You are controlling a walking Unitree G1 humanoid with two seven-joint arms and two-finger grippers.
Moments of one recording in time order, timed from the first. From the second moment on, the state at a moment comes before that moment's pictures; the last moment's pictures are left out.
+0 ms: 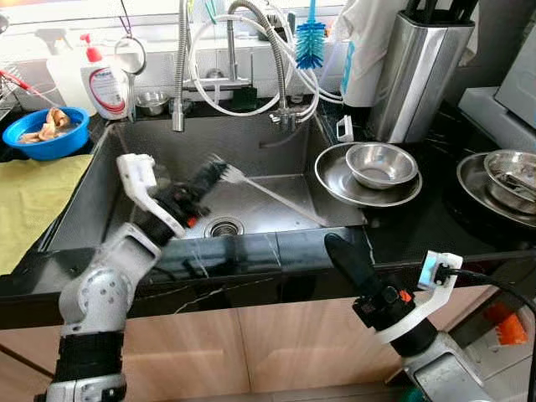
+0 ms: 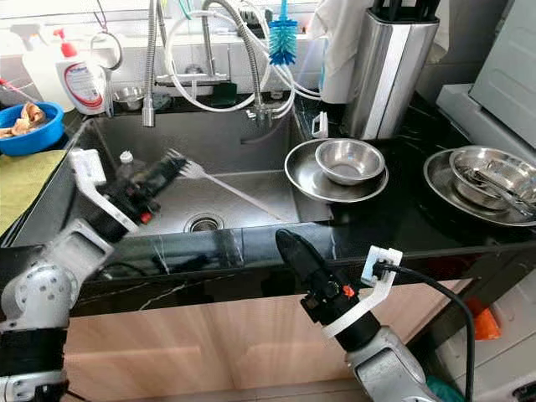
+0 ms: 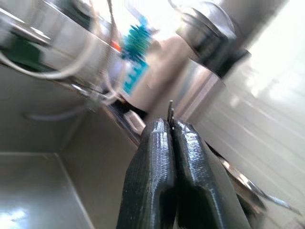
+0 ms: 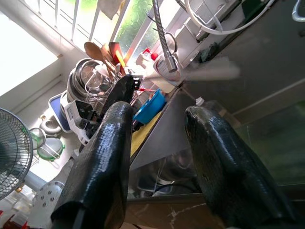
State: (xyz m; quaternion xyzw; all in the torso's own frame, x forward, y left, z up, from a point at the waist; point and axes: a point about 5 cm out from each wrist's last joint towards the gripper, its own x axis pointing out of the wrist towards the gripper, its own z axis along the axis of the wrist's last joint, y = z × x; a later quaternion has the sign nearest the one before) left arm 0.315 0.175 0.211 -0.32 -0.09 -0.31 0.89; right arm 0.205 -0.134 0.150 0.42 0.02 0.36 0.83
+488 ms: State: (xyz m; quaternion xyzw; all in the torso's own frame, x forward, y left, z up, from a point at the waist) left arm 0.337 0.223 0.215 -0.23 -0.14 -0.05 0.96; right arm 0.206 -0.135 0.149 0.41 0.01 0.35 0.84
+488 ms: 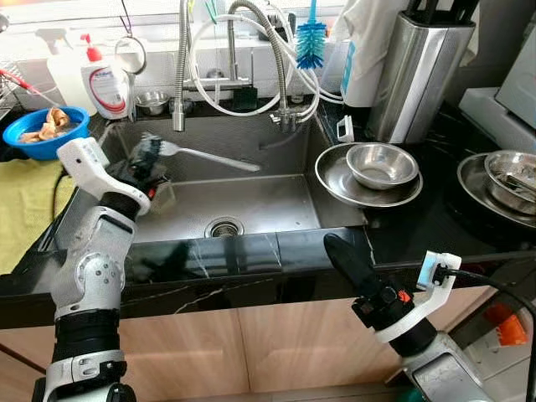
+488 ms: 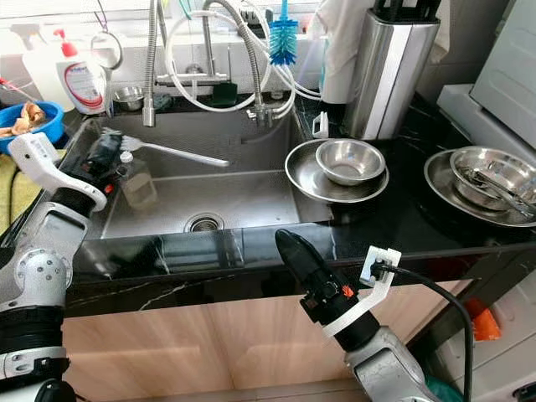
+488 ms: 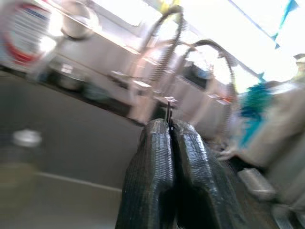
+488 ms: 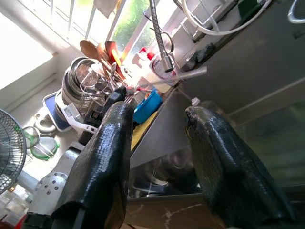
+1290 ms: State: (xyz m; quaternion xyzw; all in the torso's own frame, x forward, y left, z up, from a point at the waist) left arm 0.347 0.237 0.179 0.15 -0.07 -0.02 0.99; right arm 0.229 -0.147 0.157 0.19 0.01 0.24 0.95
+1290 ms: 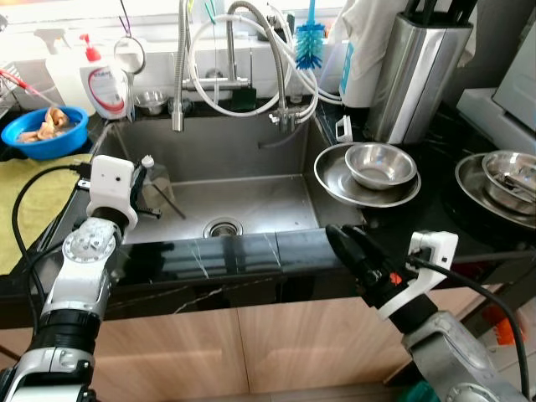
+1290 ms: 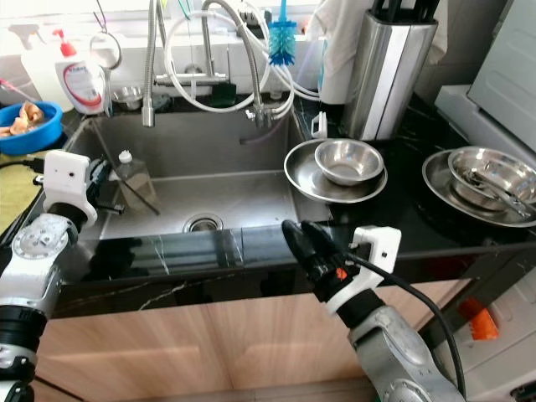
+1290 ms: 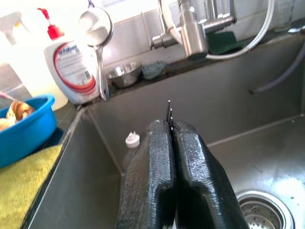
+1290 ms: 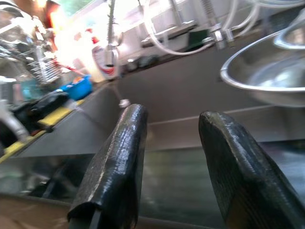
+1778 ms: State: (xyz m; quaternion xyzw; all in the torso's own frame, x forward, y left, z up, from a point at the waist) left arm 0.350 0.246 0.164 0.13 -0.04 0.00 0.99; right arm 0.236 -0.151 0.157 0.16 -0.01 0.19 0.97
